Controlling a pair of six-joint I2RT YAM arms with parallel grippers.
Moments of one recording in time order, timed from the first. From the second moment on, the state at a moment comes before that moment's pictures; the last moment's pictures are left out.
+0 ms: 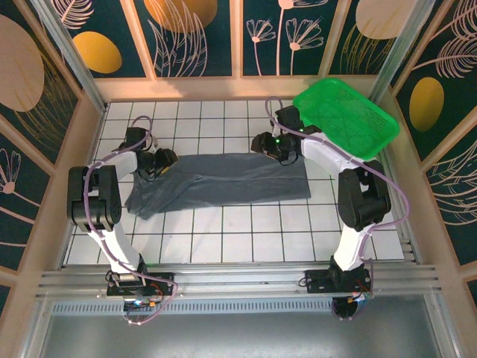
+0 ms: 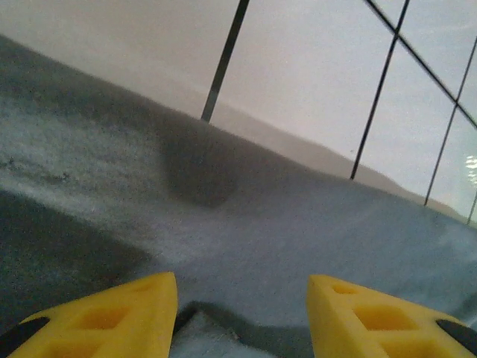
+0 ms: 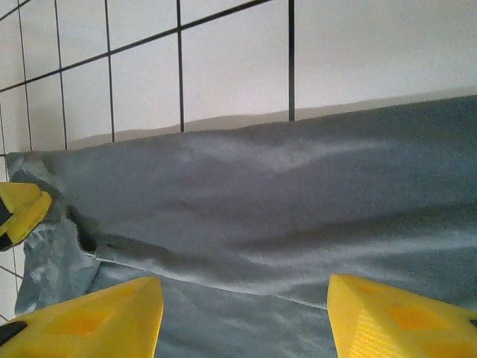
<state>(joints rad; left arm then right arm) 0.03 1.83 1.08 -0.32 0.45 -0.55 0.41 1.83 1.40 -0.52 -0.36 0.59</state>
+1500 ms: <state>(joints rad) -0.21 1.37 0.71 -0.33 0.51 -0.78 0.41 1.77 1.31 -0.48 -0.39 0.63</state>
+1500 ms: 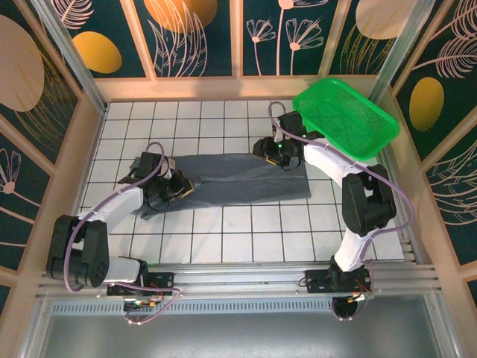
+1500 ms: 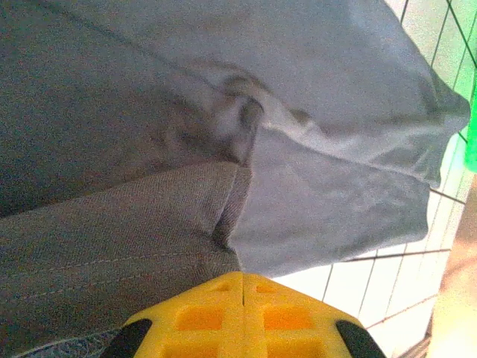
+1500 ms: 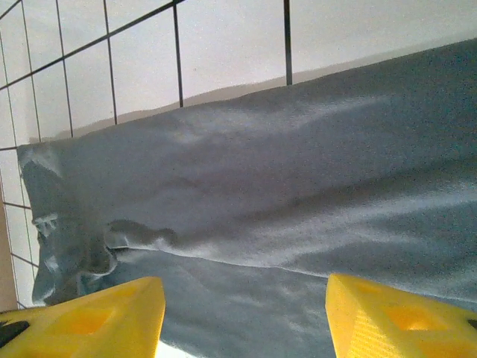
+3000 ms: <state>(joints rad) 0.15 1.56 0.81 -0.60 0.13 -0.57 0.46 1.77 1.31 -0.42 -0.59 0.62</state>
